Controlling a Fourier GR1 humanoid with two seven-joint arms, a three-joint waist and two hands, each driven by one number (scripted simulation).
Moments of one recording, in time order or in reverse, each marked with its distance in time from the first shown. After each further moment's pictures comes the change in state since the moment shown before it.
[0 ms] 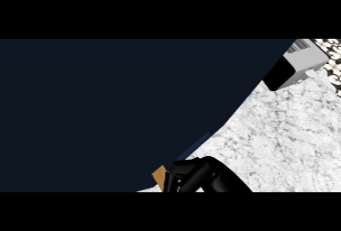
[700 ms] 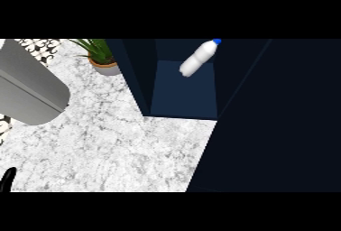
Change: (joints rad) left arm -0.166 -0.055 -0.247 -0.024 -0.229 0.249 0.052; right arm 0.503 -0.225 -0.080 -0.250 0.211 0.270 -0.283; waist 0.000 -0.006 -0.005
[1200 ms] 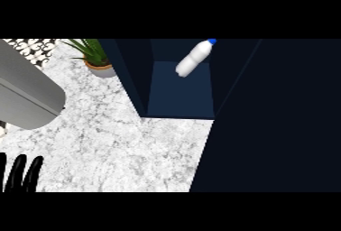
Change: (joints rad) left arm -0.114 -0.062 -0.159 -0.007 -0.122 0.146 0.046; right arm 0.108 -0.090 0.016 -0.008 0.028 -0.007 -0.137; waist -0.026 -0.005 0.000
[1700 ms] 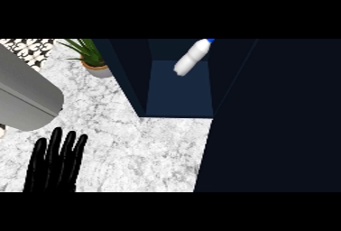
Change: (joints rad) left arm -0.223 -0.098 -0.152 0.122 -0.143 0.137 0.084; right arm 0.064 0.037 -0.039 0.089 -0.166 -0.022 -0.061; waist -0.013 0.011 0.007
